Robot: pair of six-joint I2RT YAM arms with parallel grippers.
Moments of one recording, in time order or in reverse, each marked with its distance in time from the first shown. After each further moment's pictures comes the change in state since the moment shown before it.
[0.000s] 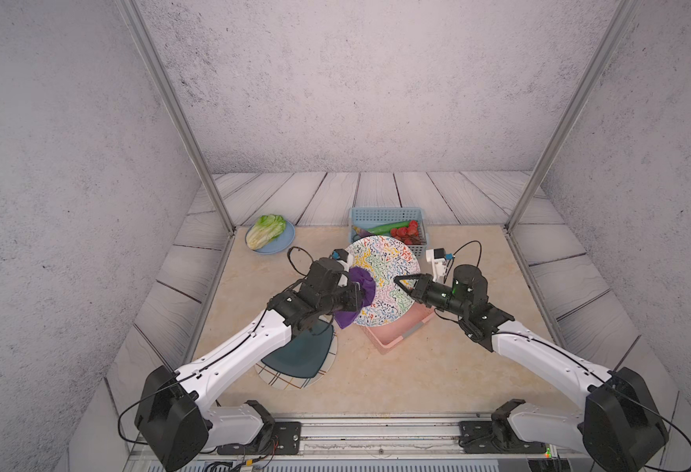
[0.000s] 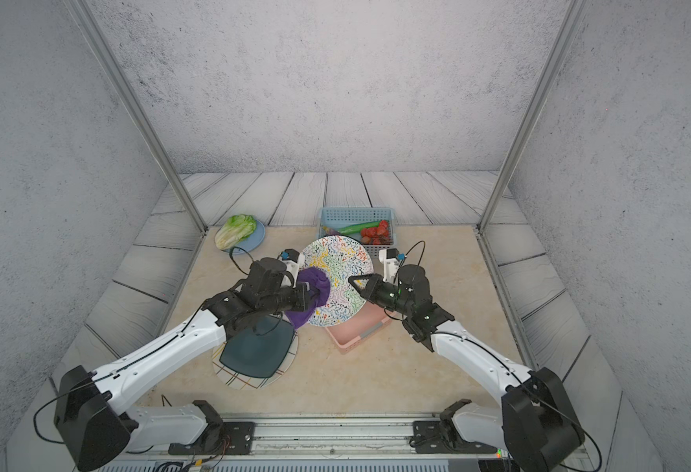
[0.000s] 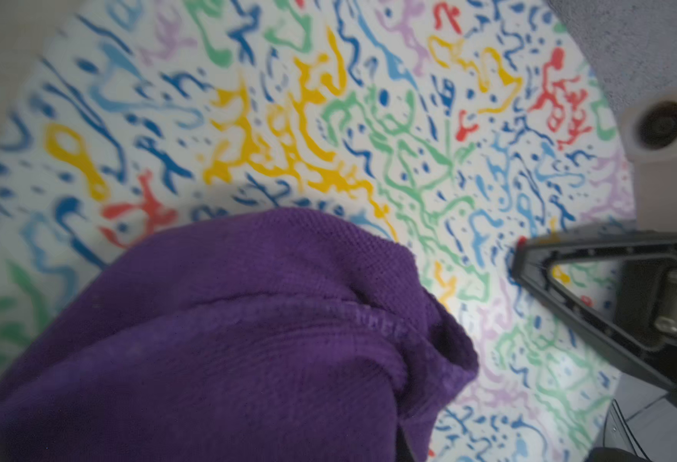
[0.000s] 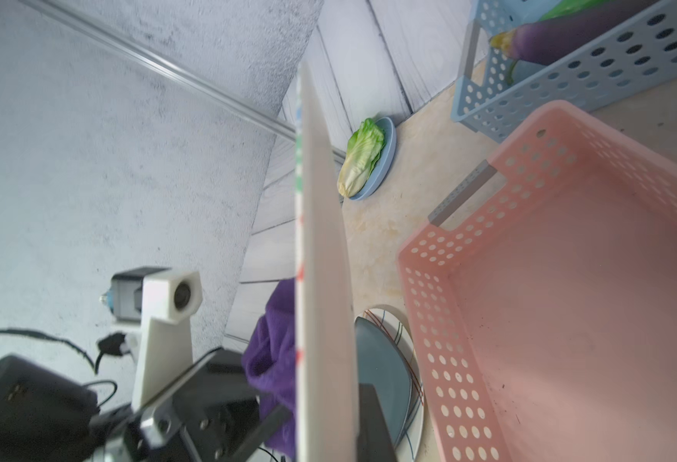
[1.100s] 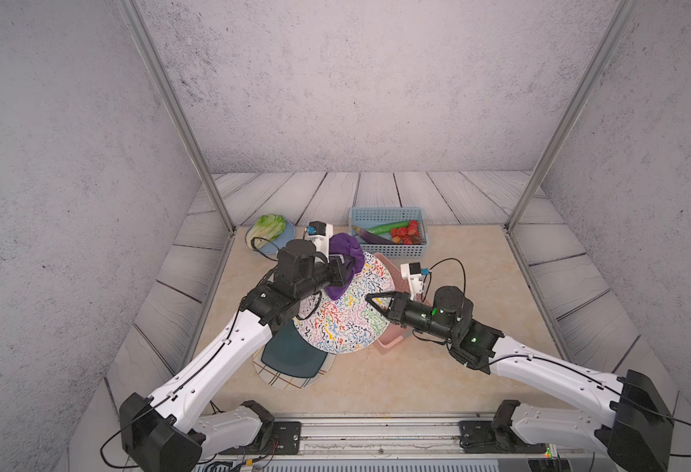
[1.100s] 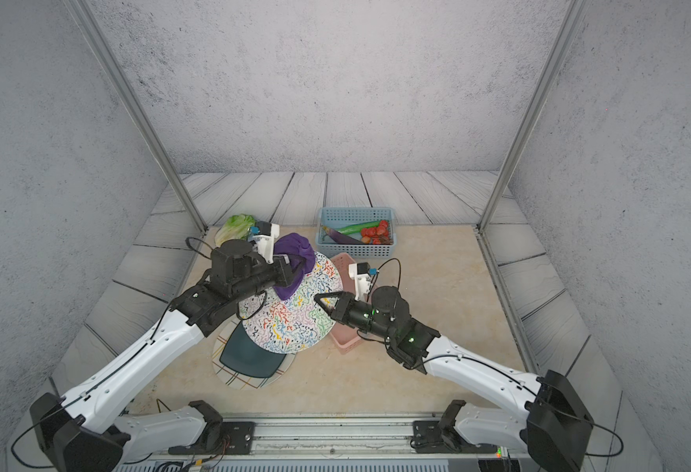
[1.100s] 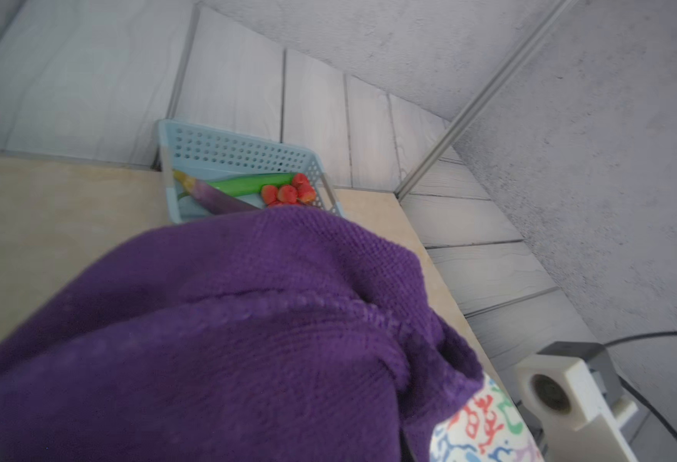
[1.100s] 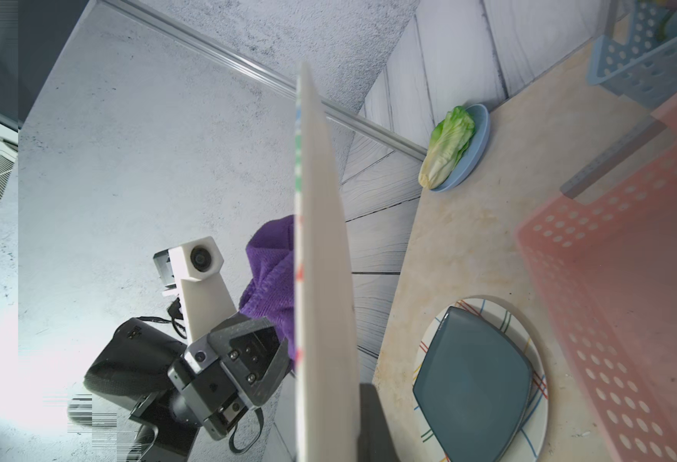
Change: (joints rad) left arm 0.100 -0.073 0.123 0.080 0.047 0.072; right arm 0.360 -0.079 0.029 0.039 0.186 0.105
